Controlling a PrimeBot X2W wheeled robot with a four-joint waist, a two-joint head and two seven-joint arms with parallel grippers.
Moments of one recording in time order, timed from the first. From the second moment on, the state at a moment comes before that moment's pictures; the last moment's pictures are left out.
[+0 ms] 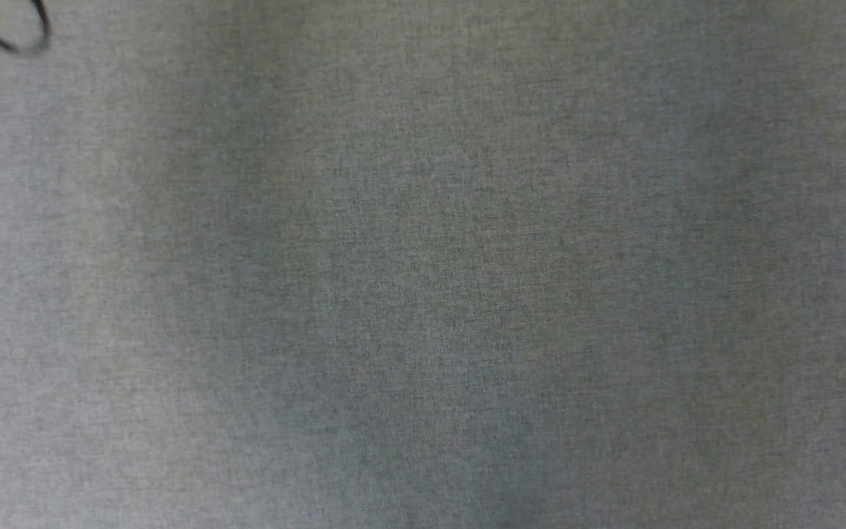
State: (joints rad) left arm -1.54 0.40 -0.33 0.35 -0.43 0.14 -0.06; right arm -1.63 -0.31 0.33 0.49 0.06 0.13 0.21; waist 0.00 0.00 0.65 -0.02
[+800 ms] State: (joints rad) left arm -0.65 0.51 -0.37 -0.30 -0.52 0.24 -0.05; right arm -0.70 -0.34 0.15 -0.21 0.20 0.13 0.33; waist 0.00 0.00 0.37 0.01
